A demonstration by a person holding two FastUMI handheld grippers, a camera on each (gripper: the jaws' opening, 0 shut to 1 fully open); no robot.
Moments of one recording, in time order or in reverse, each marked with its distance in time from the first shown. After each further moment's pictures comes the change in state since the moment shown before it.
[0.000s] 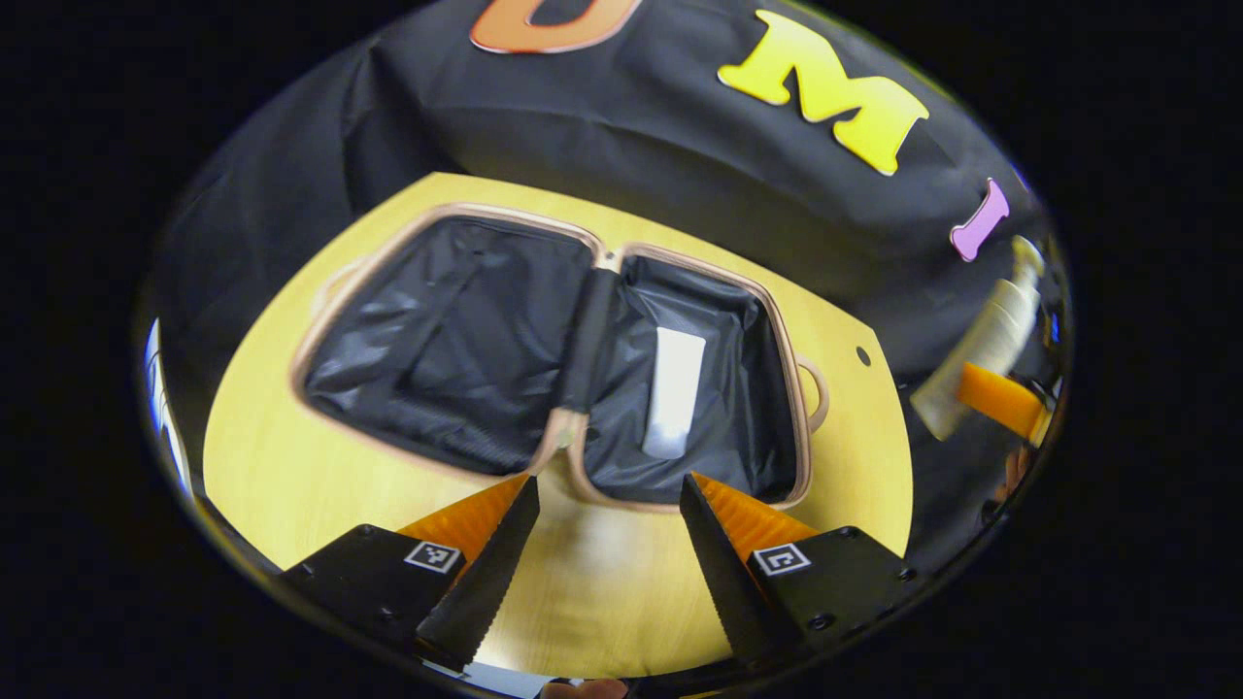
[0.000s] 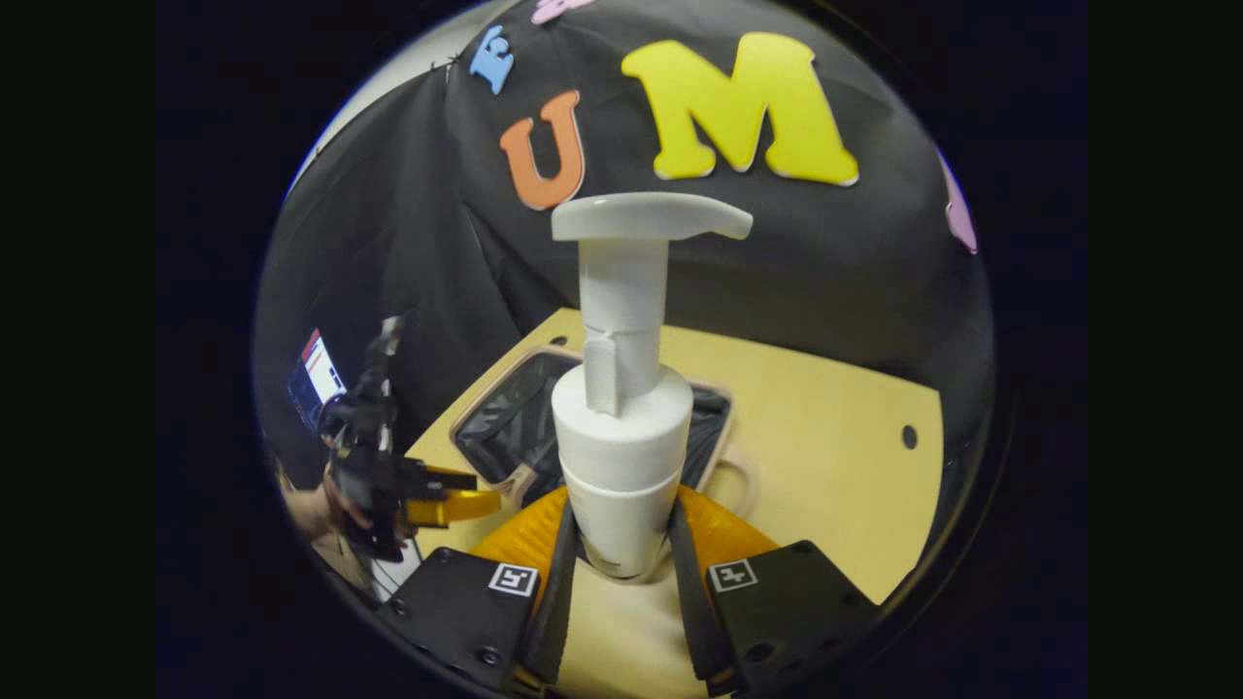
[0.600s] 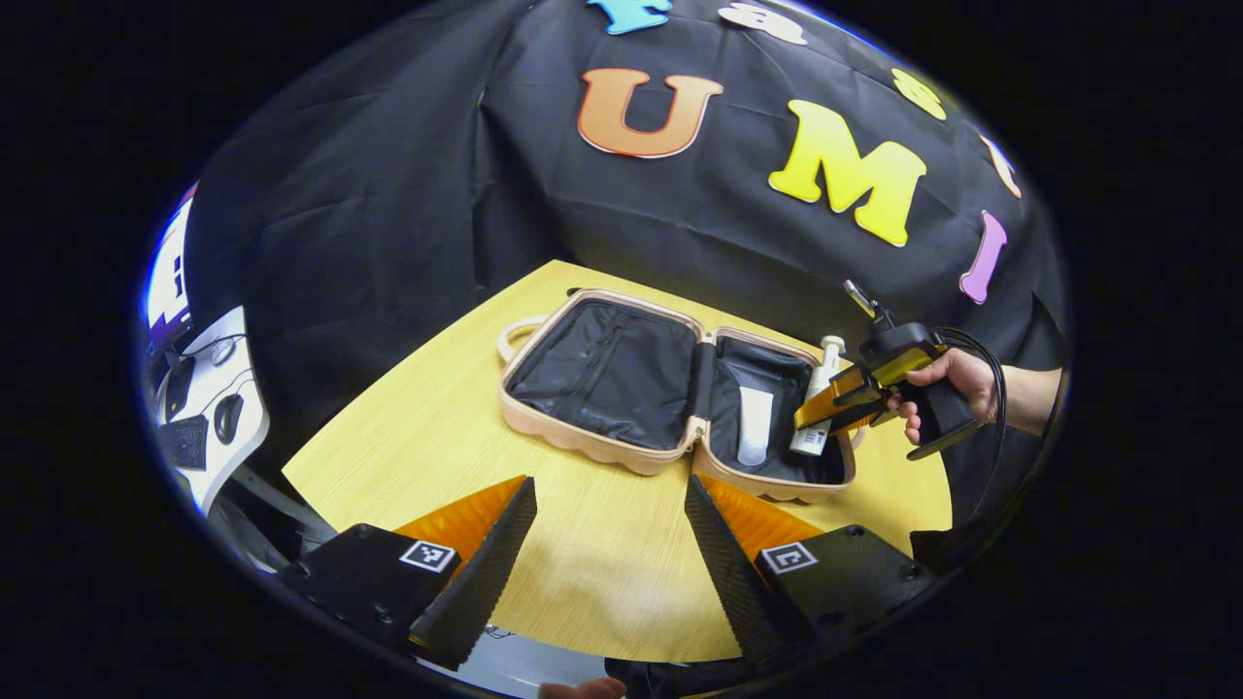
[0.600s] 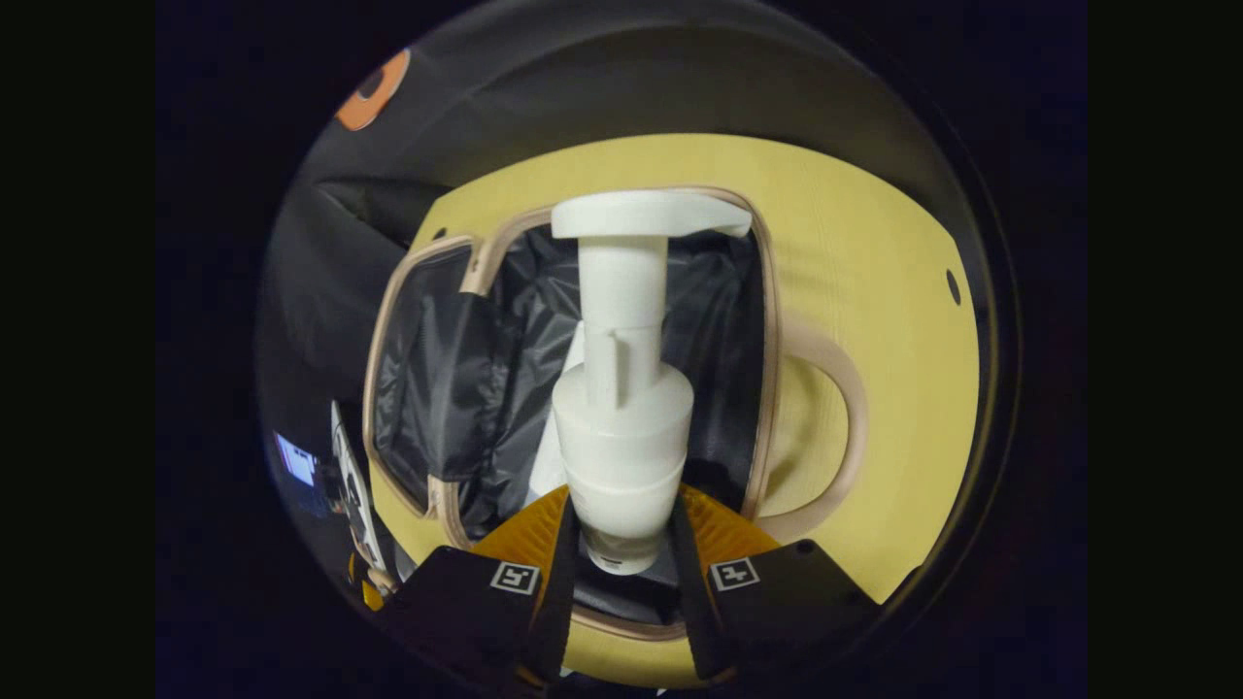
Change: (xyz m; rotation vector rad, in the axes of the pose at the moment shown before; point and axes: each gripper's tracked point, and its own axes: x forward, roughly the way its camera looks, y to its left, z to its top) left arm -0.096 0.077 -0.014 -0.034 -0.257 0.162; right arm 0.159 -0.037 -0.078 0.391 0.507 -0.232
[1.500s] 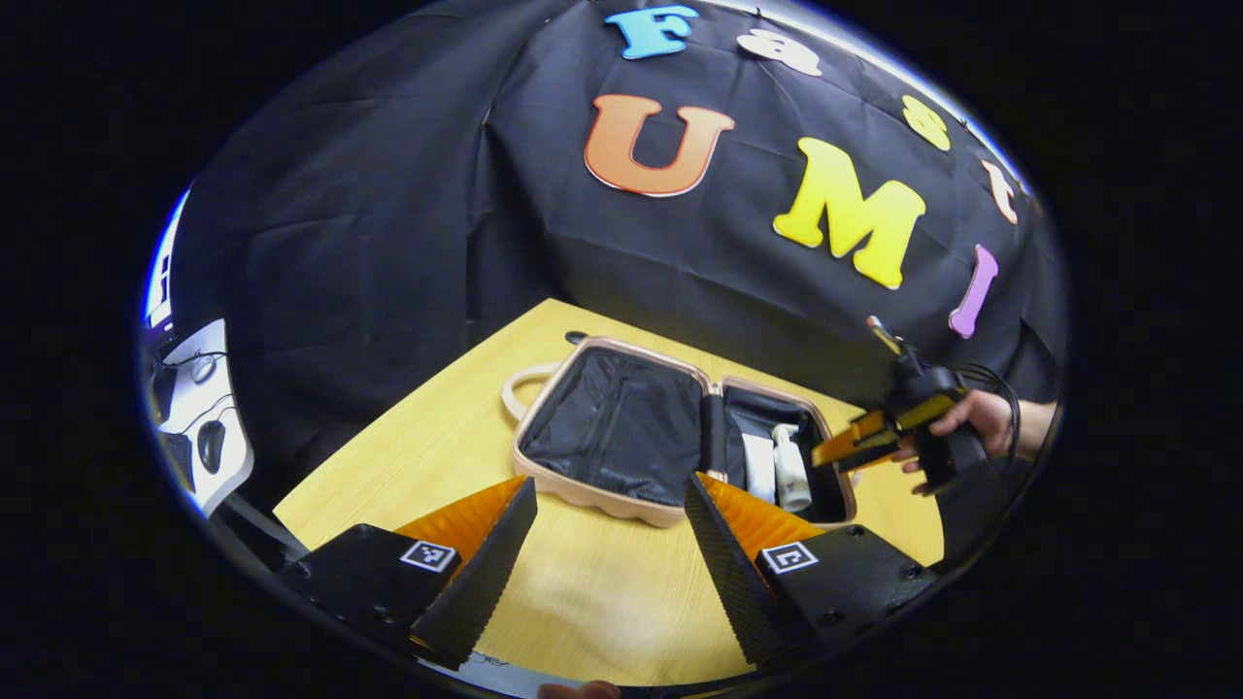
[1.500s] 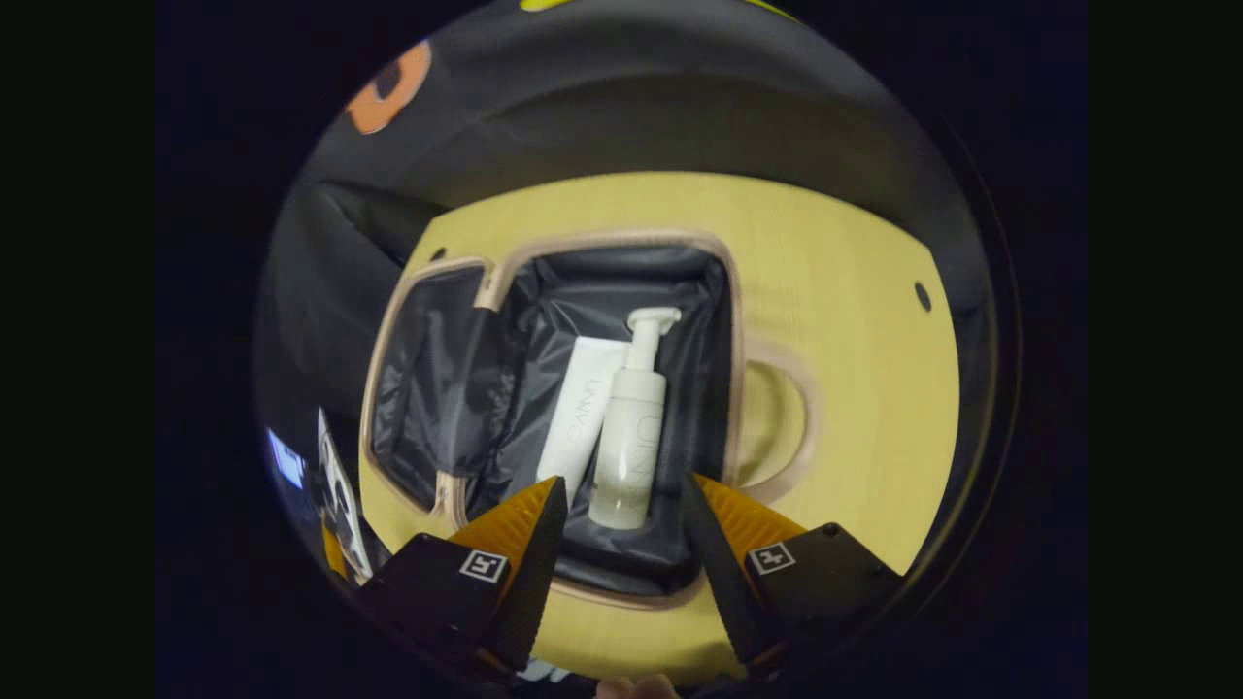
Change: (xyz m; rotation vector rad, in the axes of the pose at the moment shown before) left arm 0.028 0.029 0.062 -0.042 -0.151 -0.134; right arm -0.078 0.000 -0.001 -0.137 -0.242 -0.030
